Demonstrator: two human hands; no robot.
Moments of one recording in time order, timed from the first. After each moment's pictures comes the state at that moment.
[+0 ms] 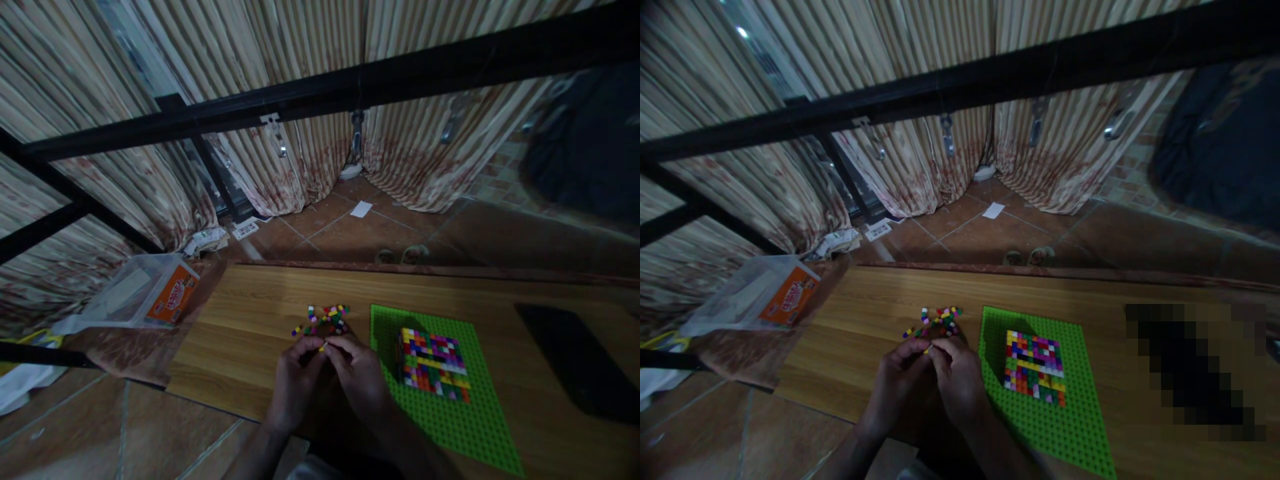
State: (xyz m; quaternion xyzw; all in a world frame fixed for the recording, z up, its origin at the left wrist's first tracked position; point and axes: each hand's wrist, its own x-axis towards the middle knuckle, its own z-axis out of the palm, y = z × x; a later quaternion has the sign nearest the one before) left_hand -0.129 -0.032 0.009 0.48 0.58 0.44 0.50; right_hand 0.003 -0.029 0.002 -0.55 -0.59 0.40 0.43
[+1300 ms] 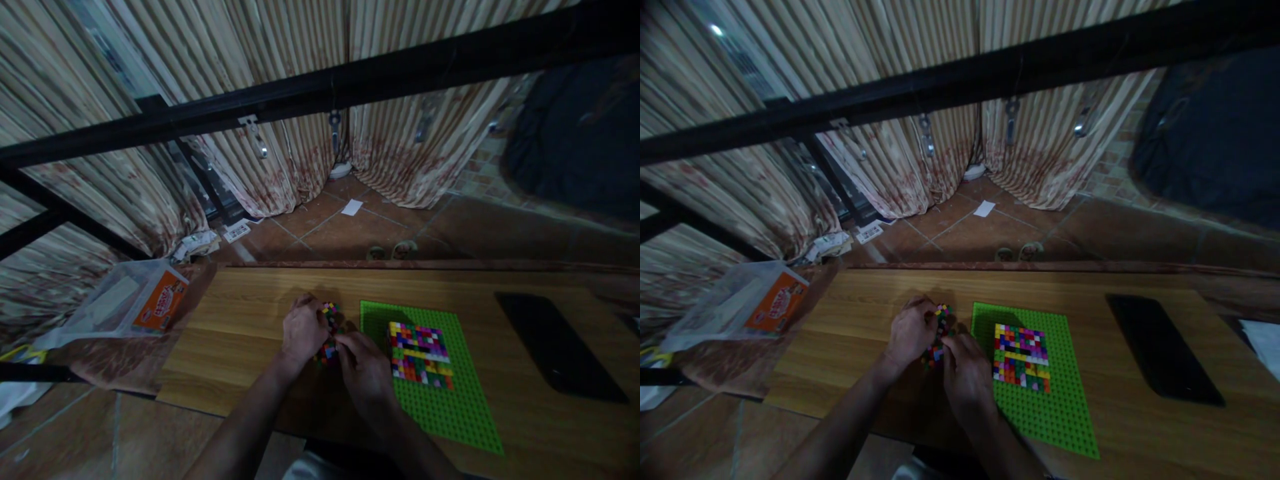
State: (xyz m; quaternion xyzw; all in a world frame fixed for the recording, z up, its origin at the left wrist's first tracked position) left_hand -0.100 0.042 0.020 0.76 0.63 0.15 0.11; right_hand 0.025 -0.037 -0.019 -0.58 -0.66 0.20 0.43
